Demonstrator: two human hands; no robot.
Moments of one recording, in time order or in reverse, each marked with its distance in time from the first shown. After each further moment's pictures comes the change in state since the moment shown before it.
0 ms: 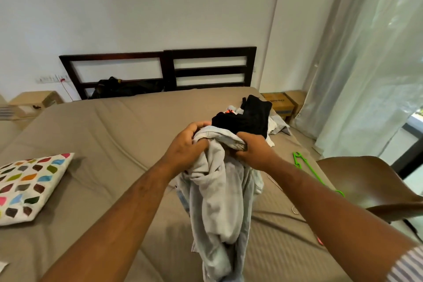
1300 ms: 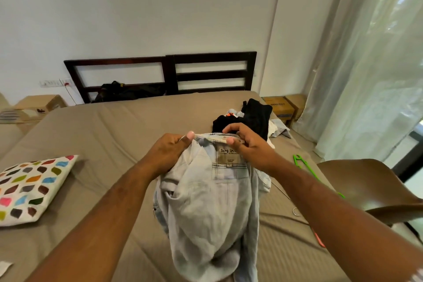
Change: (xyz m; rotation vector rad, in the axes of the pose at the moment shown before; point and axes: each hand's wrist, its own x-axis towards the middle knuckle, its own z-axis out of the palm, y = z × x) left_hand -0.014 -0.014 -0.041 0.124 -0.023 -0.100; right_hand -0.023 -0.032 -0.016 0.494 -0.099 -0.083
